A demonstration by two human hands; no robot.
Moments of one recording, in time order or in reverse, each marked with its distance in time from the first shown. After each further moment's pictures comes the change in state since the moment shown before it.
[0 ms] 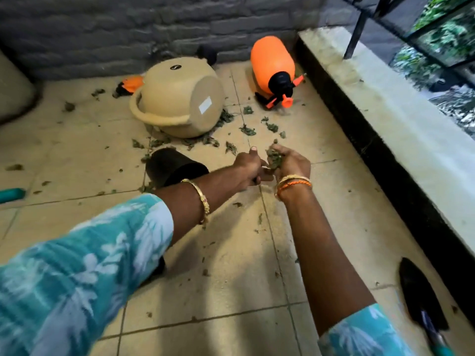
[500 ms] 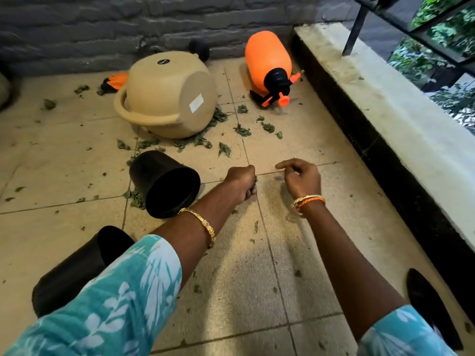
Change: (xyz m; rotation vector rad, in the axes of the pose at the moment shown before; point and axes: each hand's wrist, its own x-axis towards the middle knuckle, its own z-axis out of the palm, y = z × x) left_hand 0.037 -0.029 0.006 0.053 0.054 -0.101; right_hand 0.049 0.027 -0.052 -0.879 -0.109 -0.528
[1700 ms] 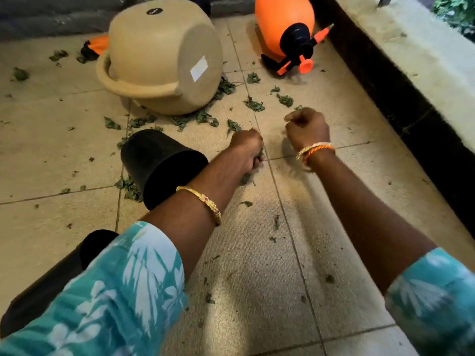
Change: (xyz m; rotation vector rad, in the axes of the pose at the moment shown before) left_hand 0.043 0.022 -0.014 -0.055 -0.022 0.028; right_hand 0.067 -0.012 0.050 0.007 0.016 0.018
